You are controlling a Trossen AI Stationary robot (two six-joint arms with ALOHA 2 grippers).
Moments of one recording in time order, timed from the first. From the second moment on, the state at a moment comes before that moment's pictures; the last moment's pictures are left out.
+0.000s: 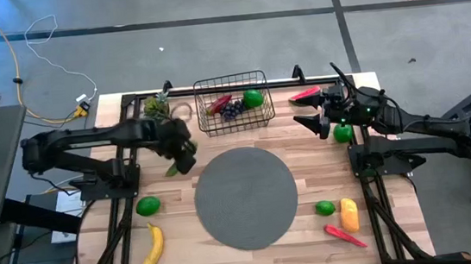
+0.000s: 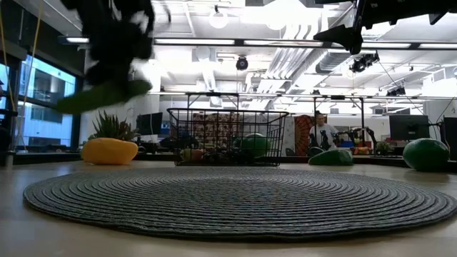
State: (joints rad) left arm 0.31 1.15 0.88 -0.82 0.06 -0.52; right arm -0.32 0.64 0.56 0.04 -0.07 0.40
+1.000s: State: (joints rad) left arm 0.21 1.06 0.71 0.38 -0.06 -0.42; right arm -0.32 0.64 0.56 0.09 -0.08 0.42
